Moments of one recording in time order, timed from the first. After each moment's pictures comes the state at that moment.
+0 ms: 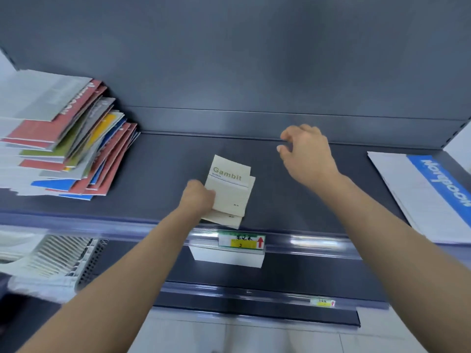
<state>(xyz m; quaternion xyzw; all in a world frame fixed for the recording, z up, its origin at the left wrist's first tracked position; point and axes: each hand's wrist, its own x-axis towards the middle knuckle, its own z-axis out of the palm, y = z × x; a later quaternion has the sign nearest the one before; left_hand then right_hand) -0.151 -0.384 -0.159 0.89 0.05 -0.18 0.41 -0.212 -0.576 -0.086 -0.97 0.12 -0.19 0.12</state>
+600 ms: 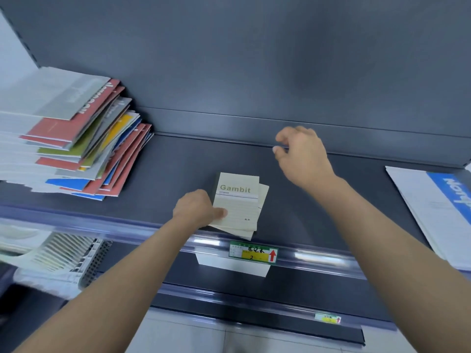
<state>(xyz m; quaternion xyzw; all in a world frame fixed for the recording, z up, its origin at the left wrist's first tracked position) -0.144 -0.357 -0.153 0.96 -0.04 -0.20 0.18 -0.181 -0.548 -0.077 -0.97 0.09 -0.18 0.15</state>
